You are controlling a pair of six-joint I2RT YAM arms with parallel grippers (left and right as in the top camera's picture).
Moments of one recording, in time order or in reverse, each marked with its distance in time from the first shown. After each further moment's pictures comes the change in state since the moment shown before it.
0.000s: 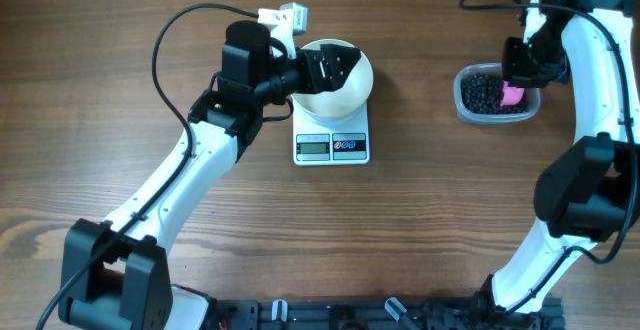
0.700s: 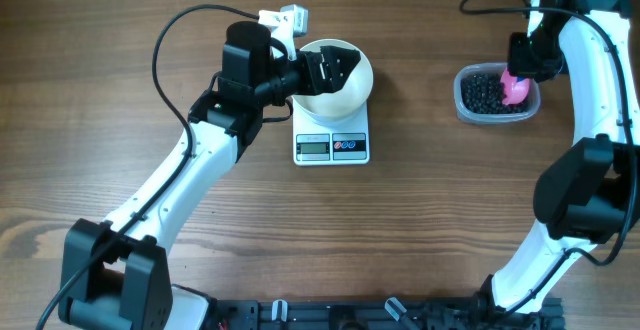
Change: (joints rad) left arm 0.000 0.000 0.000 -0.019 0.000 0.010; right arm 0.008 -0.011 -0.016 0.103 0.135 -0.040
